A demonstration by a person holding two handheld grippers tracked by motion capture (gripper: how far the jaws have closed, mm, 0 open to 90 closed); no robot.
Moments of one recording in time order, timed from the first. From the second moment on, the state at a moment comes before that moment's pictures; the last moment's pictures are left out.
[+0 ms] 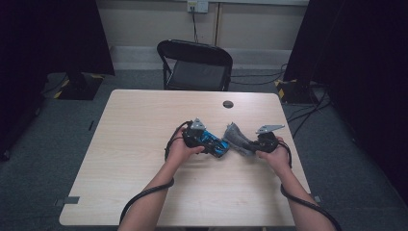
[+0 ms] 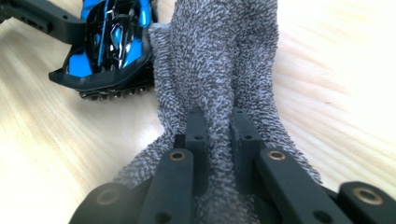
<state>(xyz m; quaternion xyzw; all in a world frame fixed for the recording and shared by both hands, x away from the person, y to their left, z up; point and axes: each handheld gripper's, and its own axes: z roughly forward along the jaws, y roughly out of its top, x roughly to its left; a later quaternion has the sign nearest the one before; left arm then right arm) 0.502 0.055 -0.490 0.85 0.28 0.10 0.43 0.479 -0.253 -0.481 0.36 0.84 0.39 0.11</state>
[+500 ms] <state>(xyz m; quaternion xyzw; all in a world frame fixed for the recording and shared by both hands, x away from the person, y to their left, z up) 0.502 0.055 -0.490 0.85 0.28 0.10 0.43 0.499 -0.246 -0.457 0.39 0.81 0.42 0.14</state>
